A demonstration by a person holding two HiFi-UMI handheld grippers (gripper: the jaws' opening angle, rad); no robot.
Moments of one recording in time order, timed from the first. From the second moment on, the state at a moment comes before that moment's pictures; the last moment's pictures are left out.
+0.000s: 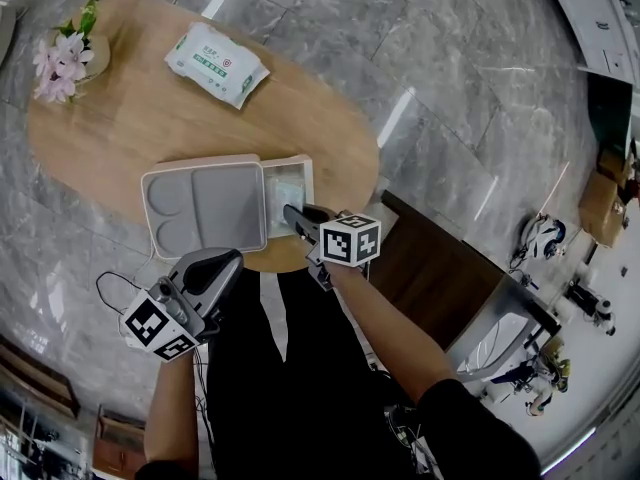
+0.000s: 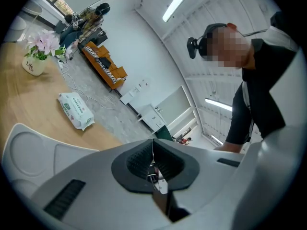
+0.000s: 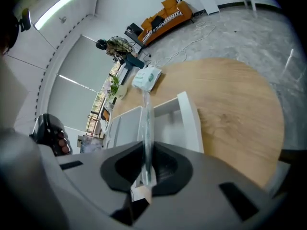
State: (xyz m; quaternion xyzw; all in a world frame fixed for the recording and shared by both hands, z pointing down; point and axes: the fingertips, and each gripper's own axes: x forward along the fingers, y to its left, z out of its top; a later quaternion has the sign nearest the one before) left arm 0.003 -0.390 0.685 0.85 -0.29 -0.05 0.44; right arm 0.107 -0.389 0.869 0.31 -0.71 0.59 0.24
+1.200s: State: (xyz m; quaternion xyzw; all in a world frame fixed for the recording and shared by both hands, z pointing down) left arm 0.026 -0.376 0.685 0.85 -0.25 -0.06 0.46; right arm 0.083 -0.390 0.907 0.33 -0.68 0.56 0.34
